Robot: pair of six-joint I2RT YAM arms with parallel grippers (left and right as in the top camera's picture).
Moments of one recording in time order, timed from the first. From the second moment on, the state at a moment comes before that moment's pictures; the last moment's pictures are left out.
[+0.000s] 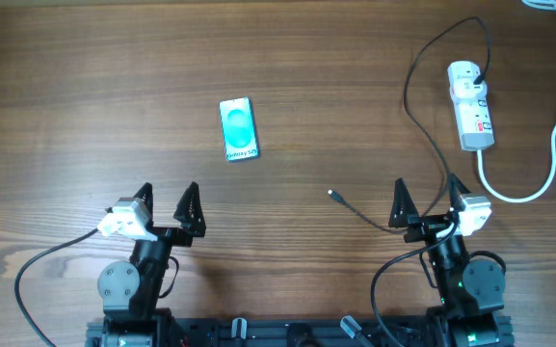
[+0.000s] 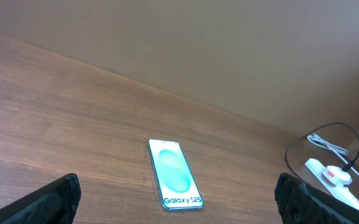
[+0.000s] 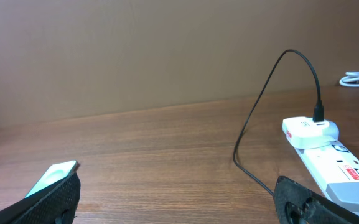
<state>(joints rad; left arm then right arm) 0.00 0.01 0.01 -0.05 0.18 -0.42 0.15 0.02 0.01 0.00 -0.01 0.20</state>
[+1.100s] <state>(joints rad) -0.17 1.92 1.67 -1.26 0.15 -0.43 0.15 0.02 0.01 0.00 -0.01 0.20</state>
